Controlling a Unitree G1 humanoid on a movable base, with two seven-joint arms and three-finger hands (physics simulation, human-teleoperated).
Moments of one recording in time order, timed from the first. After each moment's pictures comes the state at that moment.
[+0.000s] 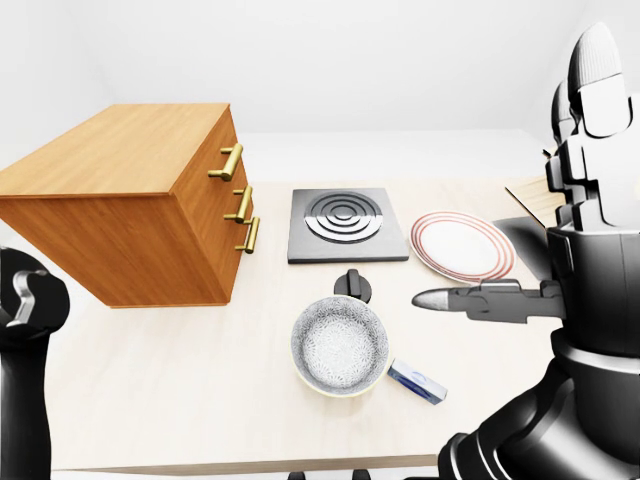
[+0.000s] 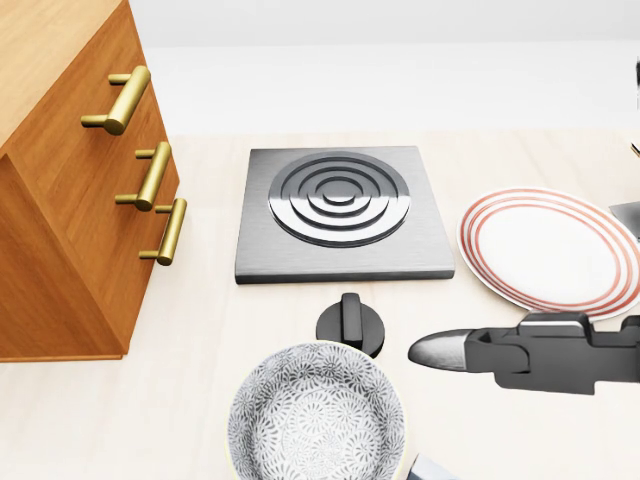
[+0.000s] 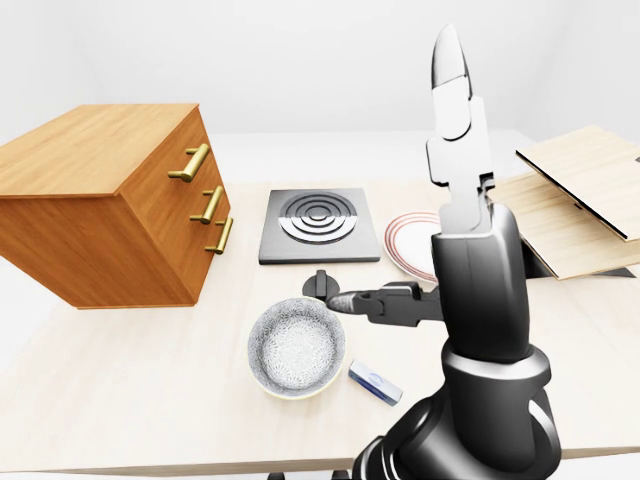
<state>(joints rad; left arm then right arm) -1.56 0.81 0.24 0.84 -0.24 0.09 -0.09 -0.32 0.35 -0.23 -1.05 -0.84 0.09 0.70</state>
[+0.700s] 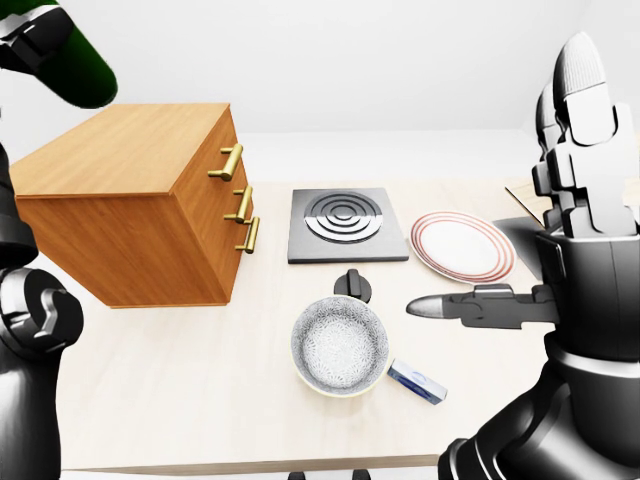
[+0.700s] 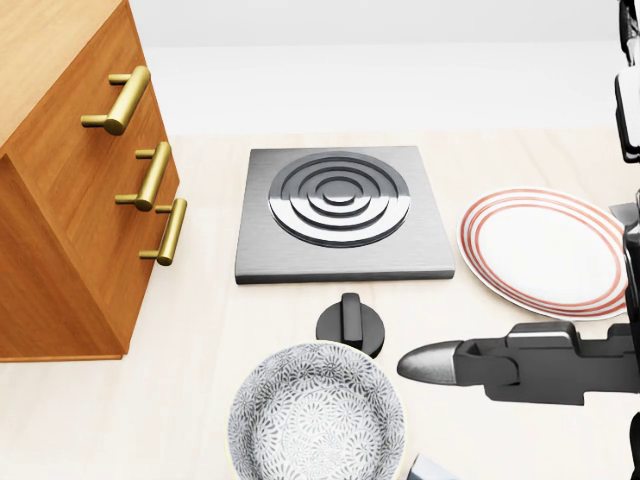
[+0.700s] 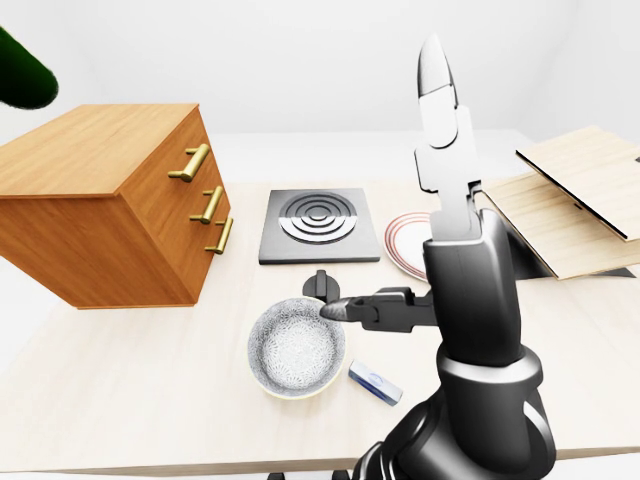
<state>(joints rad) -1.45 0.81 0.23 1.03 -0.22 0.09 -0.14 -0.29 0.35 -0.20 -1.05 -0.79 0.09 0.70</state>
